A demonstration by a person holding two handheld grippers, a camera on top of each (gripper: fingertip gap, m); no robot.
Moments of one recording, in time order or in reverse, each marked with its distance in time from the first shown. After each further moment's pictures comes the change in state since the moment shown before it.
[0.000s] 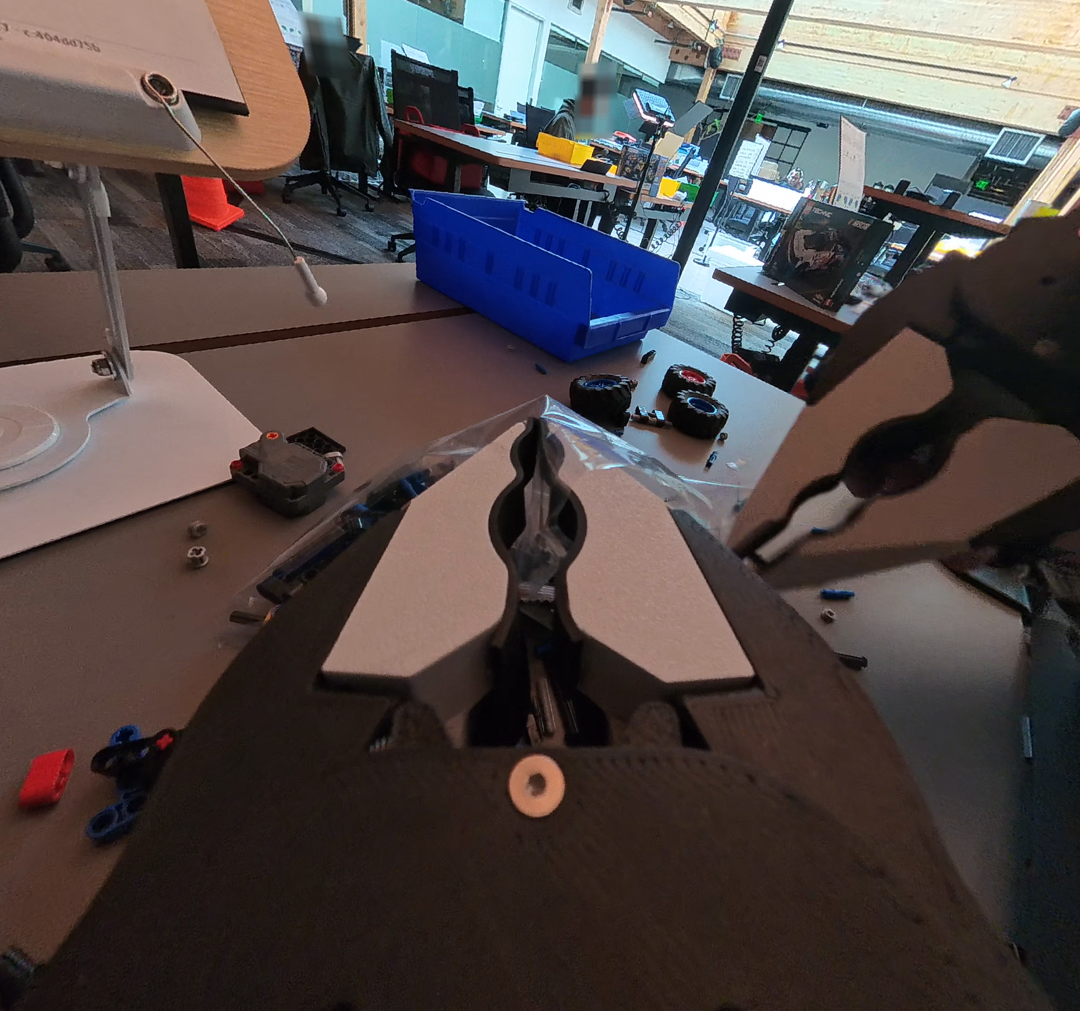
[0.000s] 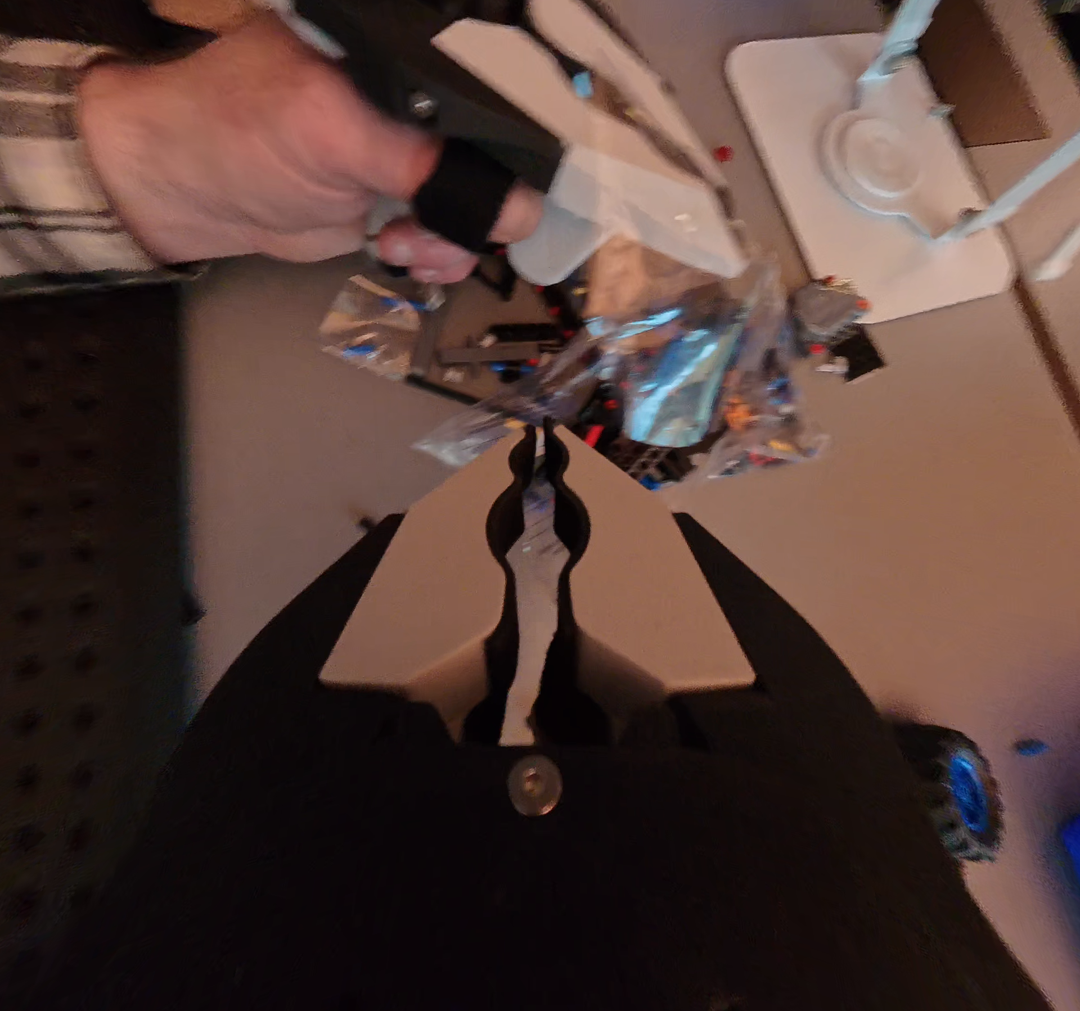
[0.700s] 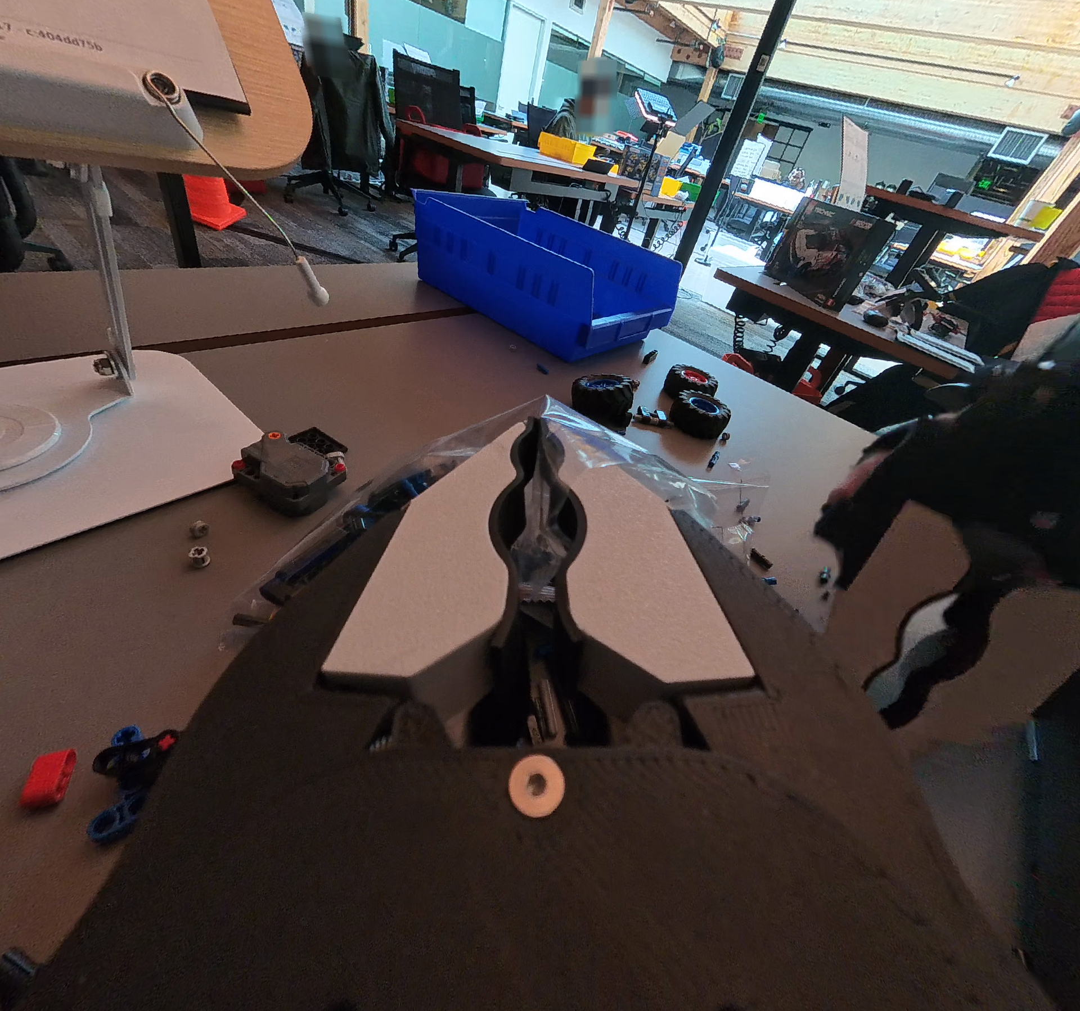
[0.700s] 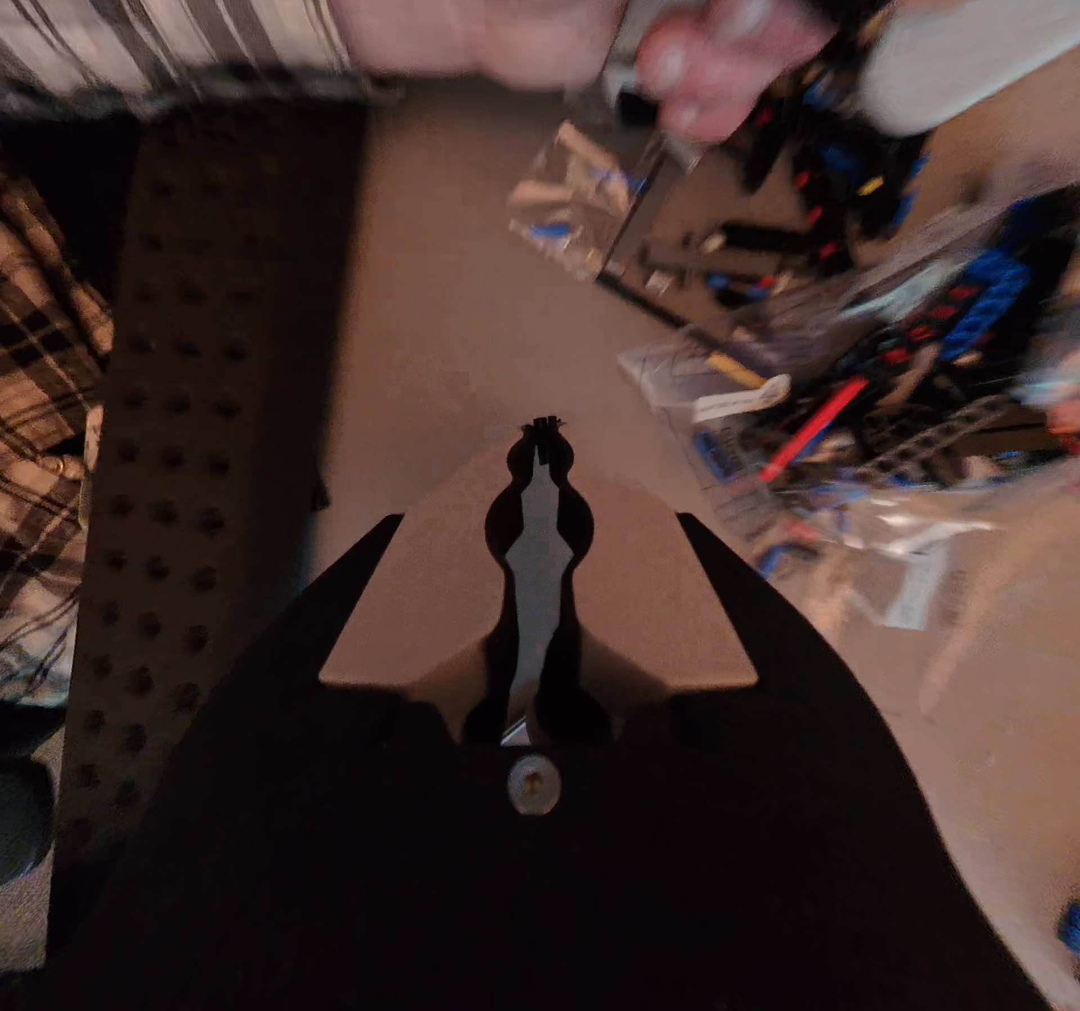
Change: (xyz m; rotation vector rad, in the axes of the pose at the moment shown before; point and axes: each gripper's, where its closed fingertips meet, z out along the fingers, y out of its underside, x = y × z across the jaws) left arm -0.001 0.000 0.001 -0.001 -0.003 0.000; right arm -0.076 0.051 0.018 -0.114 -0.314 -0.076
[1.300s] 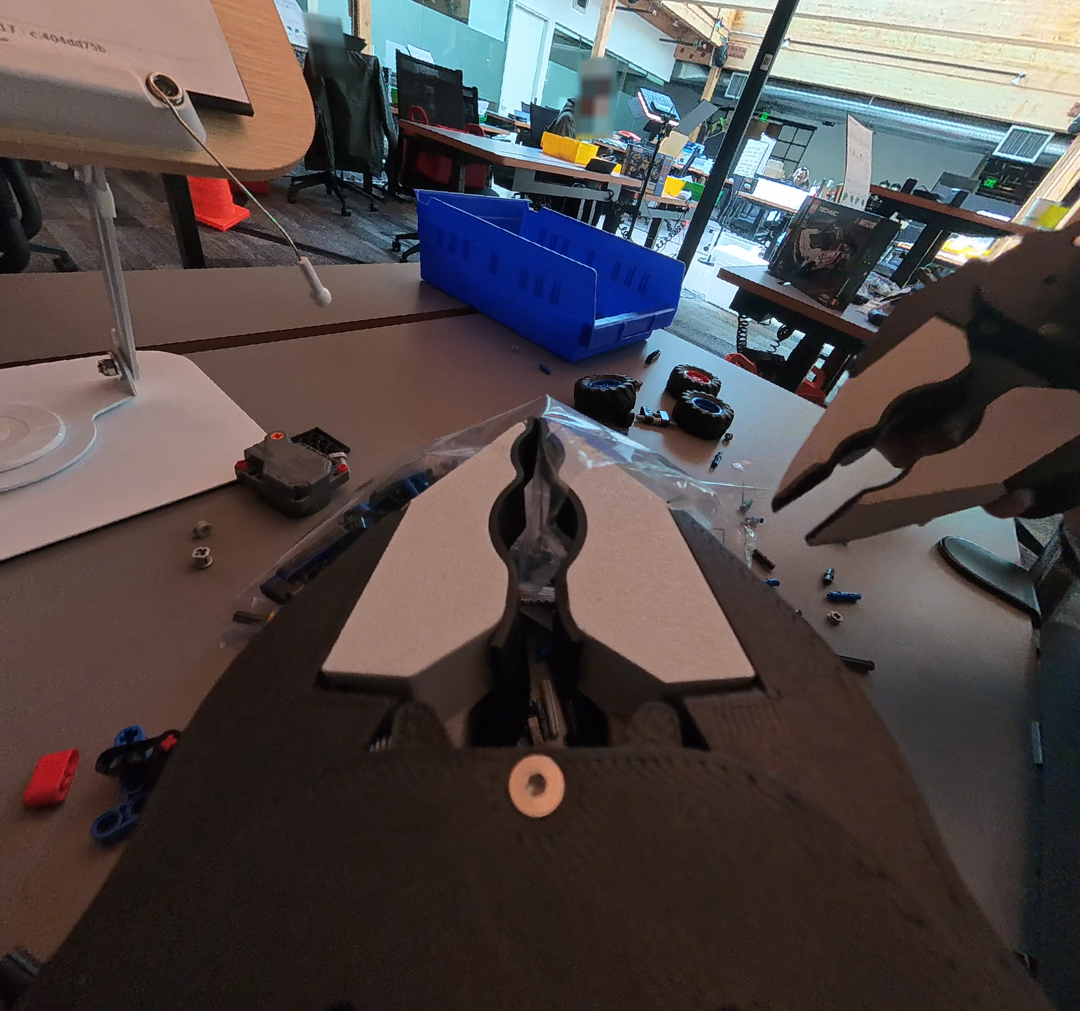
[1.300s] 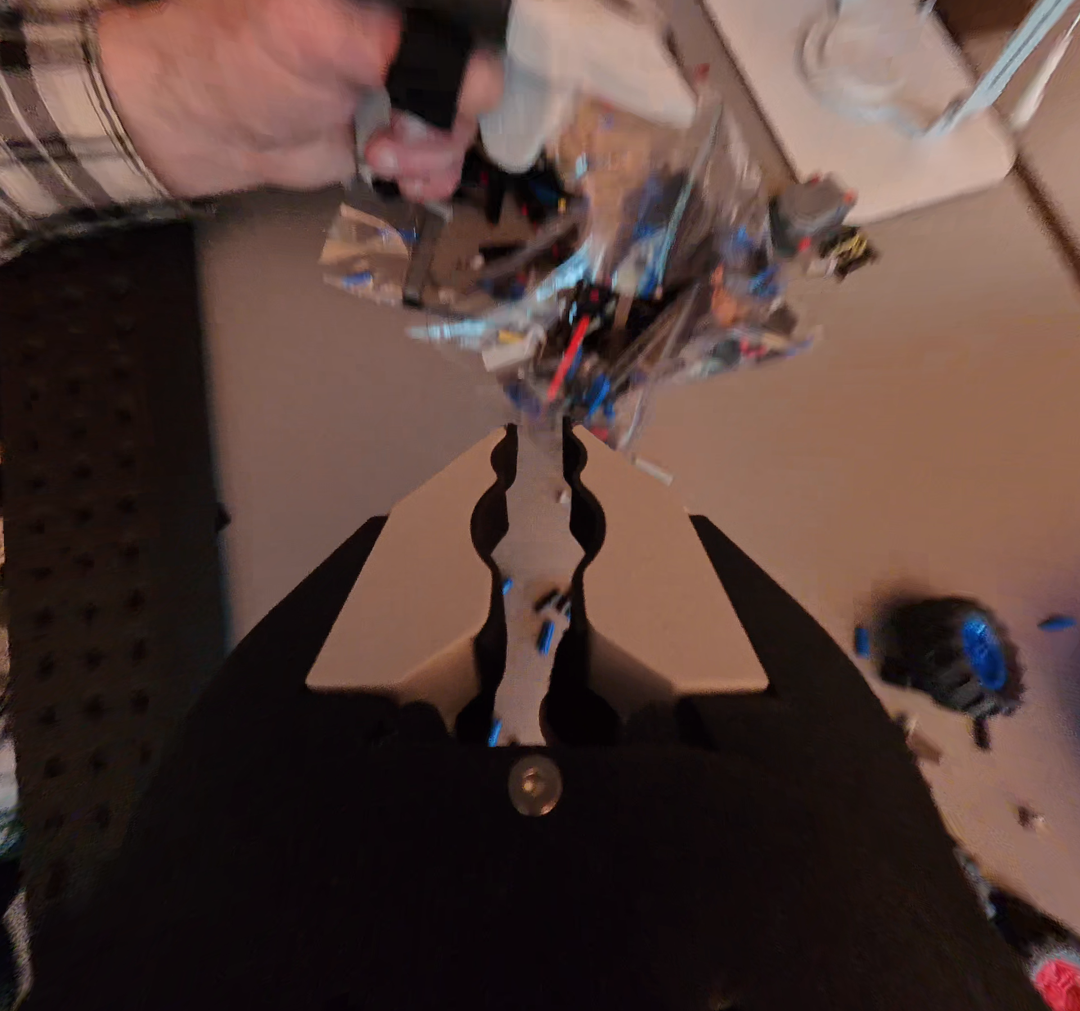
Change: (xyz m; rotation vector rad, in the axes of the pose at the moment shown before) left arm -0.001 0.000 0.001 0.000 -0.006 0.003; right arm 0.060 -0.002 -0.079 0.136 0.294 0.161
